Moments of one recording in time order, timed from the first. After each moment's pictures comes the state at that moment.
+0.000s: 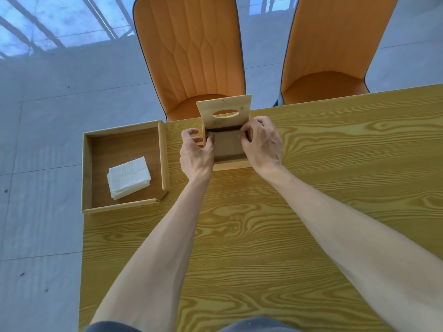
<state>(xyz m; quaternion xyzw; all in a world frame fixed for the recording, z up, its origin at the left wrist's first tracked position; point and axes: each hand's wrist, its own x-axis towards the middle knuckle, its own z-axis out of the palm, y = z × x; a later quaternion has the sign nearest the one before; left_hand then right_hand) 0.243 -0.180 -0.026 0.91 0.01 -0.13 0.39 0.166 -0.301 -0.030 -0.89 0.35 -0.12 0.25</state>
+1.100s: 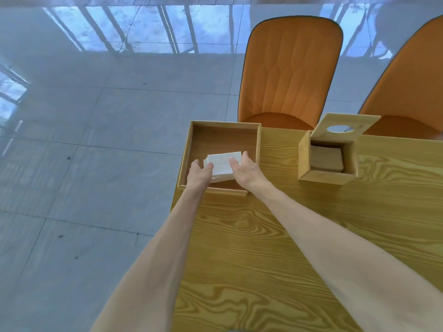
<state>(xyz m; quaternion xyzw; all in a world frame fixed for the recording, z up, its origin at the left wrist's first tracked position) 0.323 0.067 -0.013 0.83 0.17 -0.30 0.44 0.272 -0.058 0.003 -0.79 0.29 0.19 0.50</state>
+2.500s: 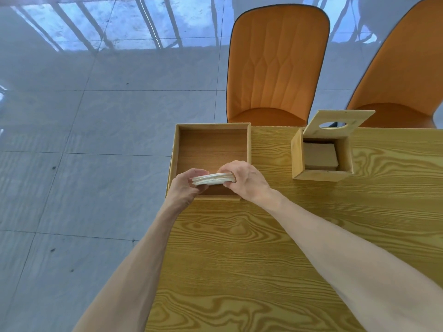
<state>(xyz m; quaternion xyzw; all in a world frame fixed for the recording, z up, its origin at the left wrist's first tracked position) 0.339 0.107 -0.047 0.84 -0.09 -0.31 0.44 0.264 -0.082 -0.042 -0.94 0.07 0.07 0.33</state>
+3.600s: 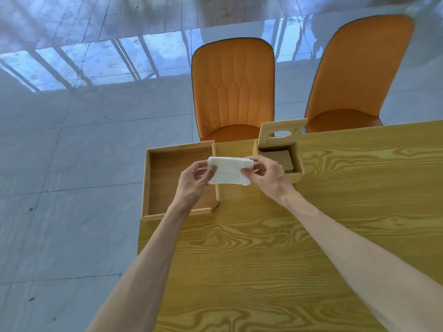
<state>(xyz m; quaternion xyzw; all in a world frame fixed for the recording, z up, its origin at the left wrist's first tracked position) 0.302 -0.006 0.011 0.78 -0.13 -0.29 0.54 0.181 -0.192 0.011 -0.81 0.26 -0.05 0.52</state>
